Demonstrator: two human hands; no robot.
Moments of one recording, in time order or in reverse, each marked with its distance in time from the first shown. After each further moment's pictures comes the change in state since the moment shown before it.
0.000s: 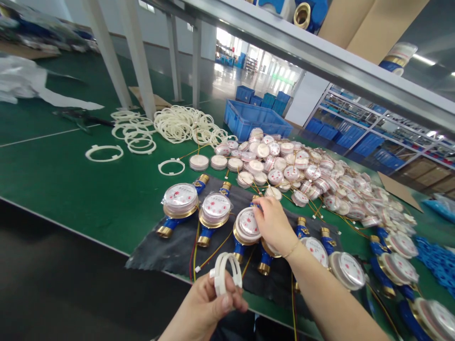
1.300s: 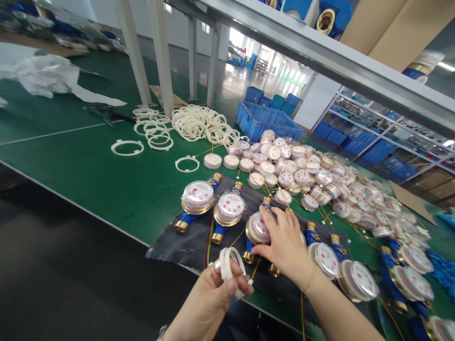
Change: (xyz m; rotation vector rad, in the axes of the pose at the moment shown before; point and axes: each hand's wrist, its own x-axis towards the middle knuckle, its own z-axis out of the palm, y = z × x) left_hand -0.005 0.008 -0.009 -0.069 0.072 0.096; right_hand -0.045 -0.019 -0.001 -0.202 -0.118 -0.120
